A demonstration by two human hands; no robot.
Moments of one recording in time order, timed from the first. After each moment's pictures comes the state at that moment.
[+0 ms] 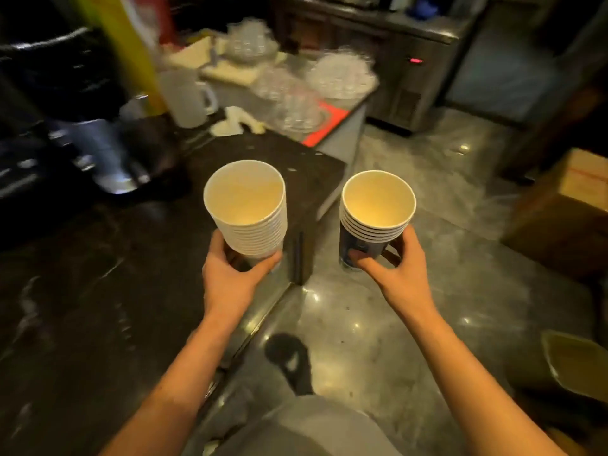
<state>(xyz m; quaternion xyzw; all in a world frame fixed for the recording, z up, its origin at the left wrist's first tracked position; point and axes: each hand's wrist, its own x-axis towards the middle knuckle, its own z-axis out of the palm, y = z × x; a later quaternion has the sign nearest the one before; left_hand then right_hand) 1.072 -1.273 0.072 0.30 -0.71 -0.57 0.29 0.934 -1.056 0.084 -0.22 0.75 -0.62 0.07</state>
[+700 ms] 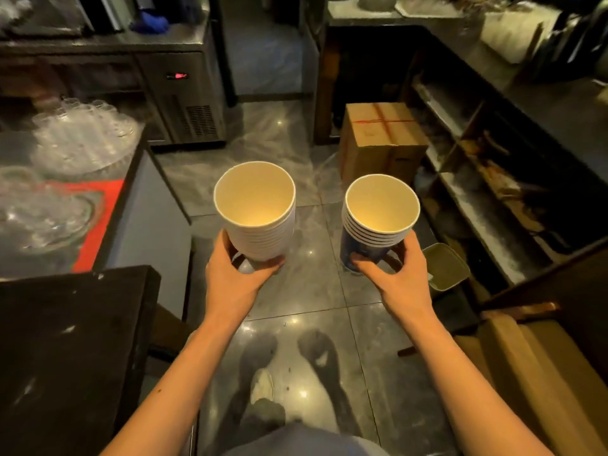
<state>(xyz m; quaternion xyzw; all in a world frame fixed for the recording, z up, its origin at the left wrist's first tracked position) 0.731 -1.129 0.079 -0.02 -0.78 -0.63 0.06 0.777 -0.877 0.076 0.06 0.79 -0.59 -0.18</state>
